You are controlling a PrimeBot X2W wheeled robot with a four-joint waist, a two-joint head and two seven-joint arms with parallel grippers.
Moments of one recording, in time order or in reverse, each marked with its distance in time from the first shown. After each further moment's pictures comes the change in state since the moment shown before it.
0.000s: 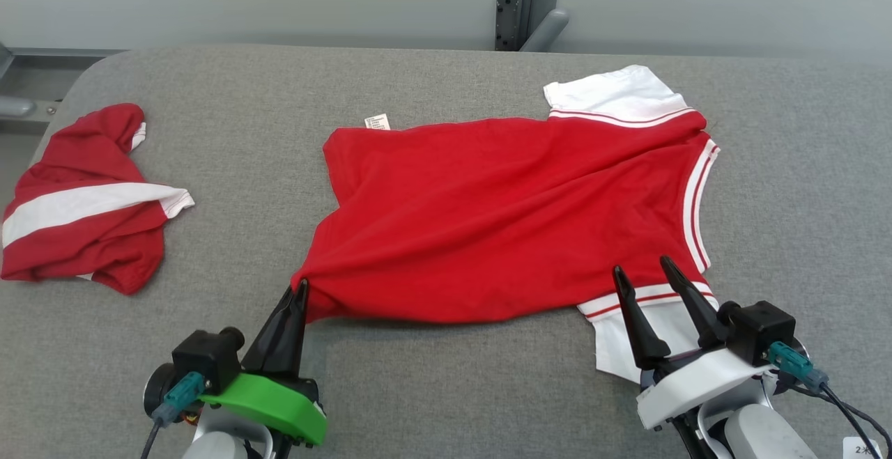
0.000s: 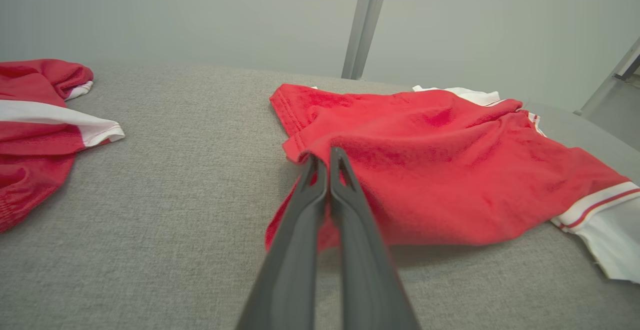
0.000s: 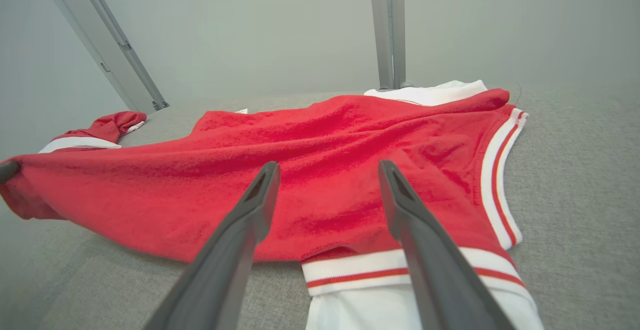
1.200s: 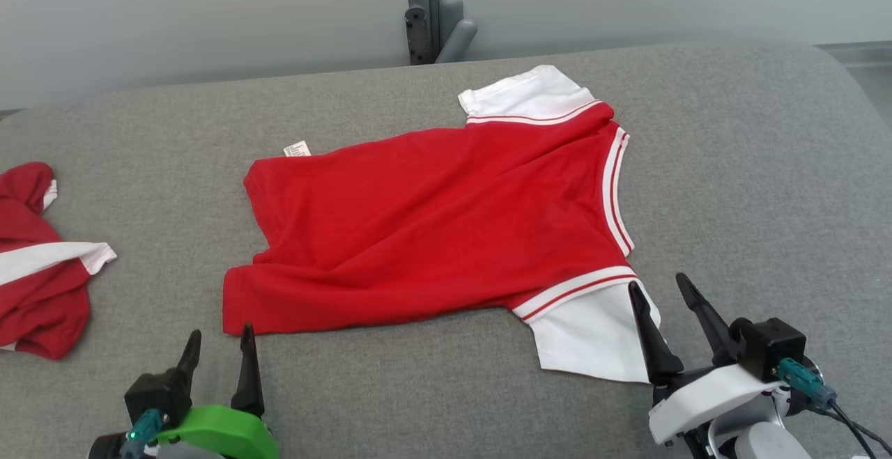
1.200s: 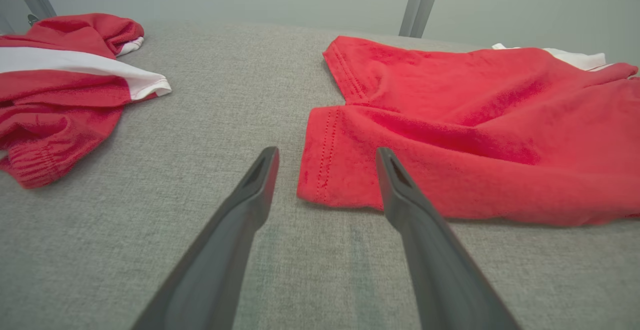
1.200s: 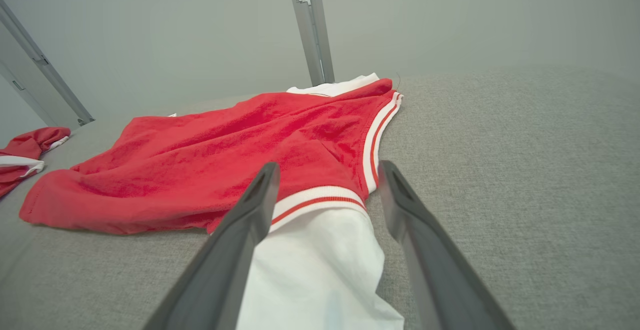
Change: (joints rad) left arm 0.025 -0.087 0.278 0.172 0.168 0.072 0.000; right arm 0.033 0.014 -0.053 0.014 -0.036 0.000 0.000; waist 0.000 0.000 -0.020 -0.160
